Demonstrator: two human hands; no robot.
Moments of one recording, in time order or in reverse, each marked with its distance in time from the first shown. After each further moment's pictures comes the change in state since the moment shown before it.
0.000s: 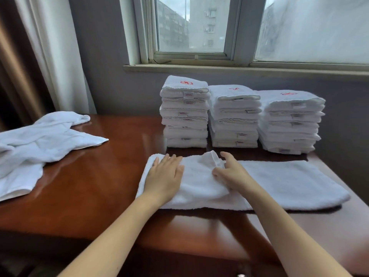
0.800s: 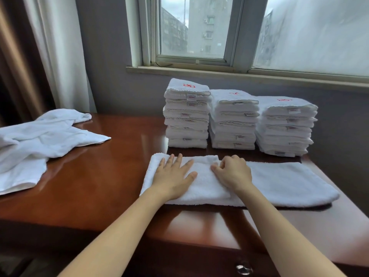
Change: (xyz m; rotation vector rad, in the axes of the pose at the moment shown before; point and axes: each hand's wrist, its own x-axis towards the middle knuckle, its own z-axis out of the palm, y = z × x) left_hand 0.007 0.000 0.008 0.204 -0.212 0.045; right_hand 0.002 -0.002 0.008 -0.605 0.327 -0.097
